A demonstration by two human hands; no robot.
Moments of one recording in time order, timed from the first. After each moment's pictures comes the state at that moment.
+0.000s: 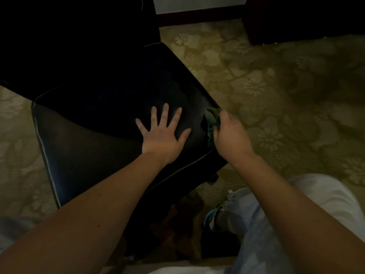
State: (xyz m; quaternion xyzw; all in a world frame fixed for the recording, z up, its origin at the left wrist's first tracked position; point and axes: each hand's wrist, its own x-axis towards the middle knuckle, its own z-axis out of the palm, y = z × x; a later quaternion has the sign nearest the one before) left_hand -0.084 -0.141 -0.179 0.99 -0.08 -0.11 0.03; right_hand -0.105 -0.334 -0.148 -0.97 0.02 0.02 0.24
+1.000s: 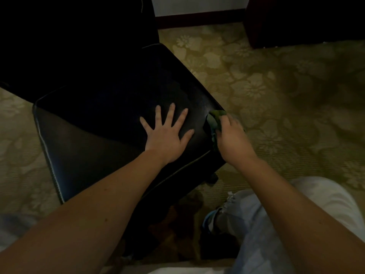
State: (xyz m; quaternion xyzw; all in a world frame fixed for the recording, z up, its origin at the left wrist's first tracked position) left_hand -0.082 -0.144 -0.174 0.99 -0.10 -0.11 0.03; right_hand -0.107 -0.342 -0.151 -0.97 0.00 0.08 0.22
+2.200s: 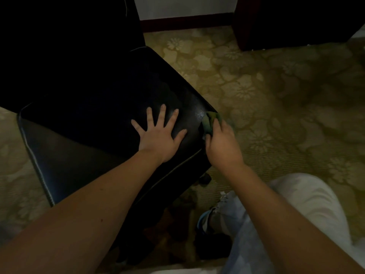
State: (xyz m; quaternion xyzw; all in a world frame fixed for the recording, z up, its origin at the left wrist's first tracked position) left_hand -0.076 -0.155 -0.170 0.99 -0.08 -0.13 0.01; right_hand -0.119 -0.333 -0.158 -0.97 0.08 0.07 0.23
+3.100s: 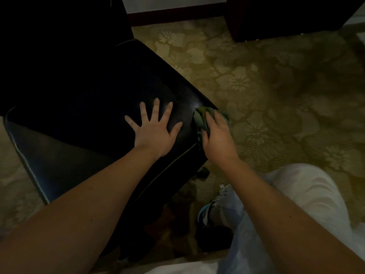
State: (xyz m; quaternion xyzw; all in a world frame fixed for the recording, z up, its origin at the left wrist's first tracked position) left_hand -0.074 -0.157 -0.174 0.99 -0.08 -0.11 0.01; right_hand -0.122 -0.336 -0.173 -0.95 0.06 0.02 0.29
